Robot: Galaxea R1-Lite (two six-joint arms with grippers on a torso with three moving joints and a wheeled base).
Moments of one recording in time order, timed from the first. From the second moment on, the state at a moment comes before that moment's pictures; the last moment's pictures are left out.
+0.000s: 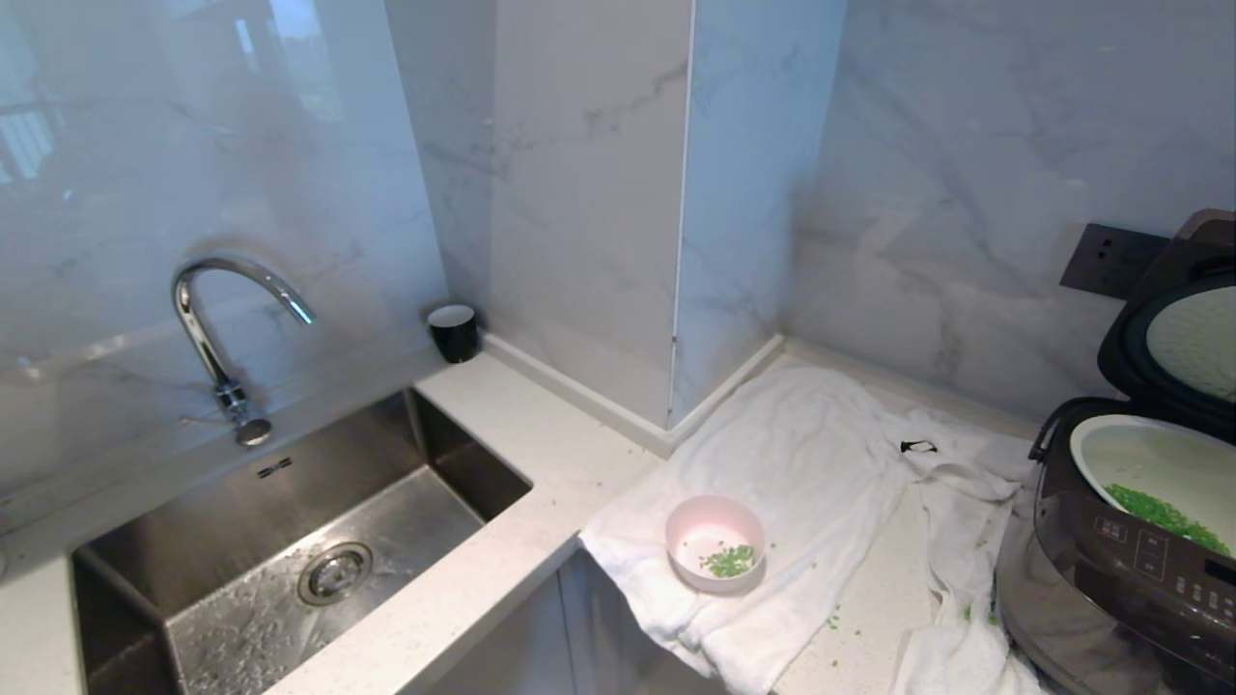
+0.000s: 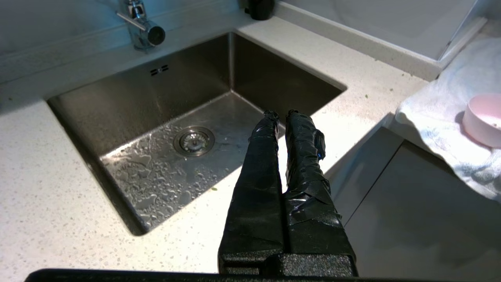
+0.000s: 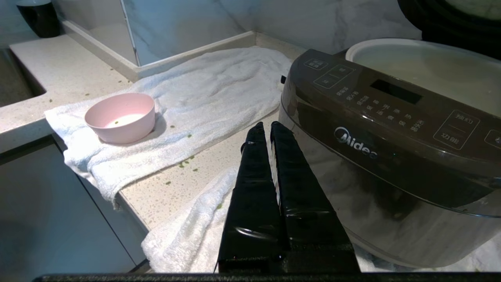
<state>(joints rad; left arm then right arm) 0.00 0.03 -0.09 0.13 0.03 -0.02 0.00 0.00 0.00 0.01 0.04 -0.05</state>
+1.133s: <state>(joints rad) 0.18 1.69 -0.99 -0.11 0.26 -0.35 0.00 0.00 0.00 0.01 0.04 -0.05</state>
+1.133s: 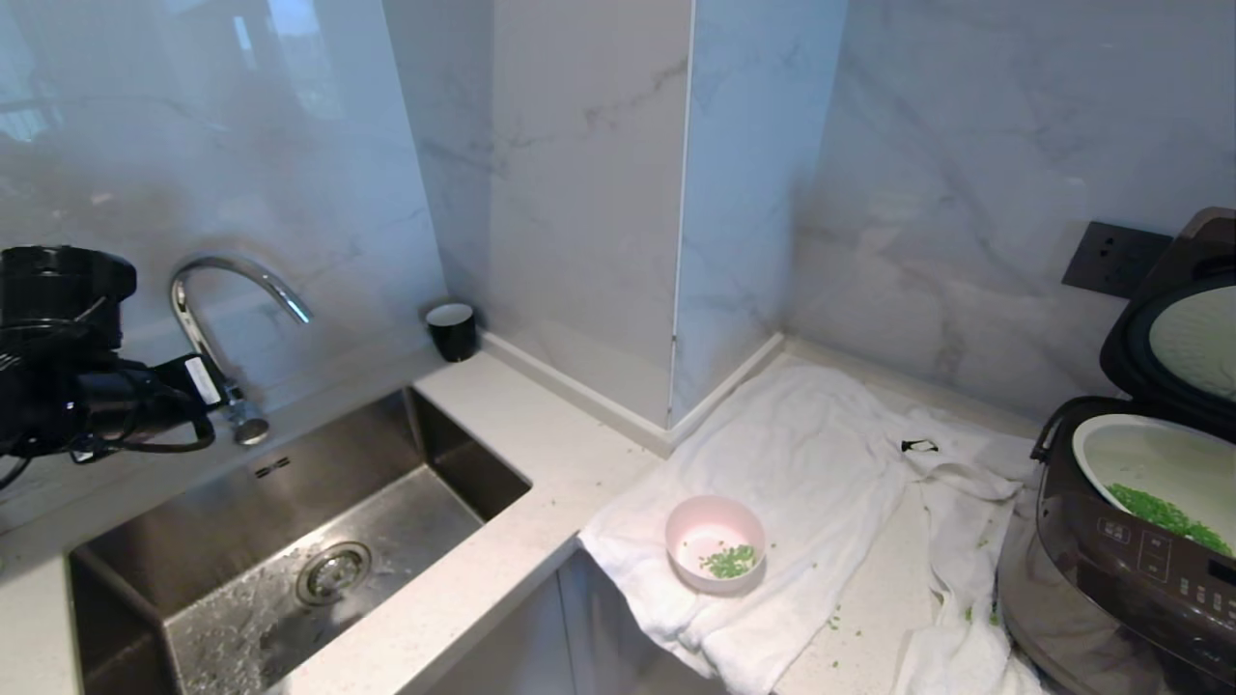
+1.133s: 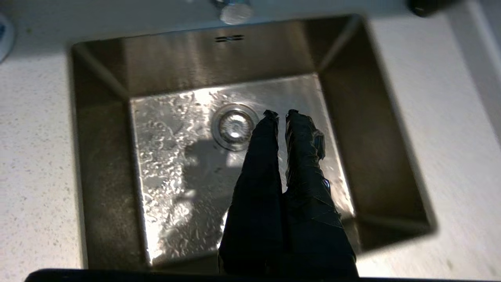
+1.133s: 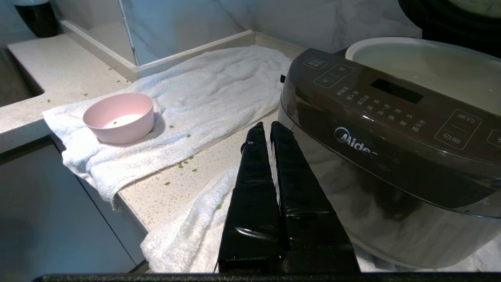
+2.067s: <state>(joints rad) 0.32 2.18 -1.37 -0.12 0.31 -0.30 0.00 0.00 0.00 0.01 0.04 -0.05</state>
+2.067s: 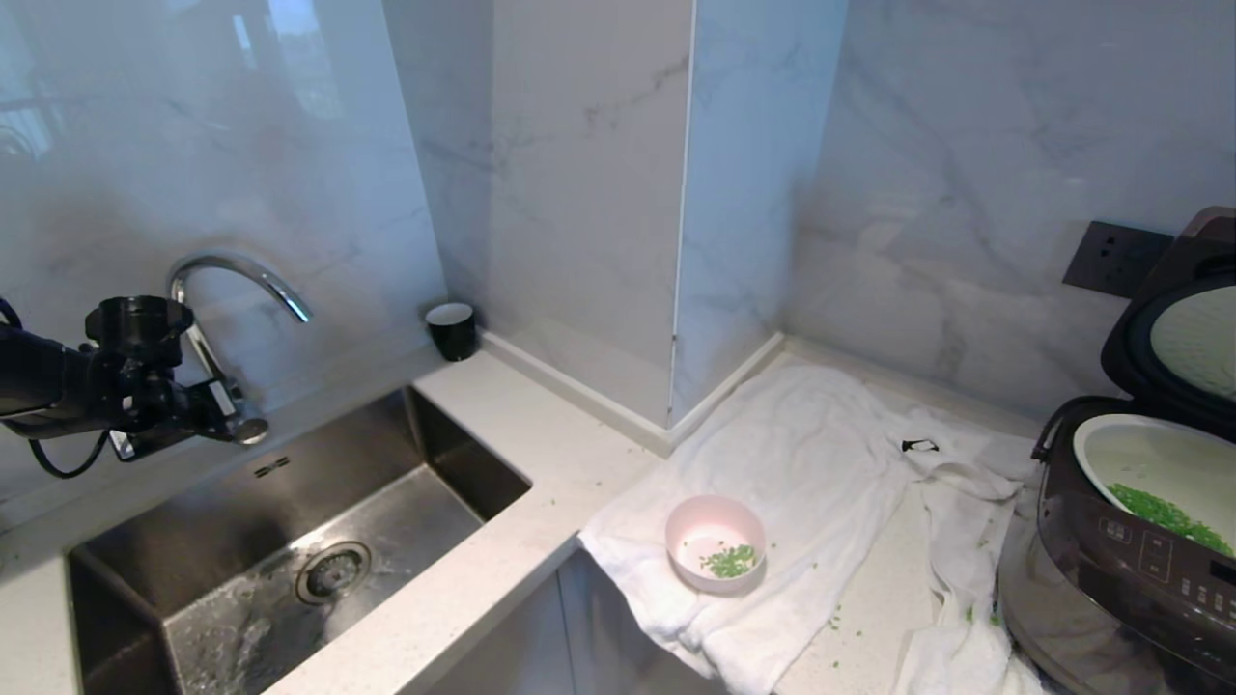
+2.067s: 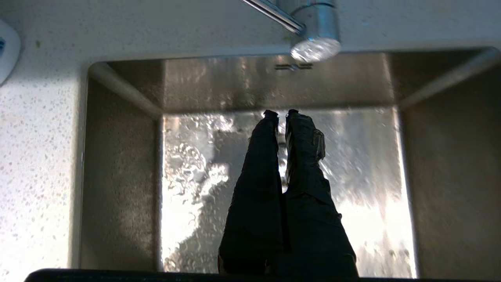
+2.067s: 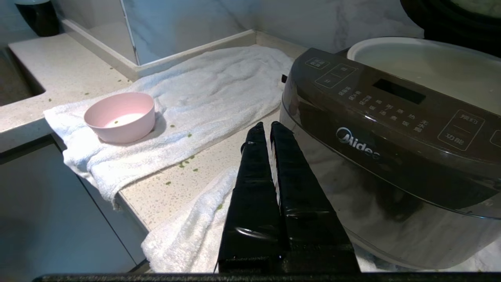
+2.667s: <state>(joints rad) 0.35 2.32 -1.53 -0.11 0.32 -0.29 0.00 0.00 0.00 0.01 0.04 -0.05</state>
